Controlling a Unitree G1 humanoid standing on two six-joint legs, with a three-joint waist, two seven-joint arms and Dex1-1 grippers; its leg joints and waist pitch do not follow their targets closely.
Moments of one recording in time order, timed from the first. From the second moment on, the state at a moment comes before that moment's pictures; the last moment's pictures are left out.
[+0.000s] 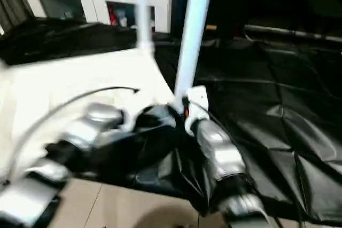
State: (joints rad) left arm -0.76 0.13 -0.29 0.77 0.06 0.27 -0.78; right arm -0.52 -0.03 0.03 0.57 0.14 0.22 0.17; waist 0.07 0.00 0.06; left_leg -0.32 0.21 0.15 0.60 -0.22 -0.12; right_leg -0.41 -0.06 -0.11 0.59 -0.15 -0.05
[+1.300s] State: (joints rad) left arm -0.67 0.38 -0.34 0.62 0.00 0.16 -1.28; right arm -0.44 -0.37 0.21 0.36 0.20 0.21 0.98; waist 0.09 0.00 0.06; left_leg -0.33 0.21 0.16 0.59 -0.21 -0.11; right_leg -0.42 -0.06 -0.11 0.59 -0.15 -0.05
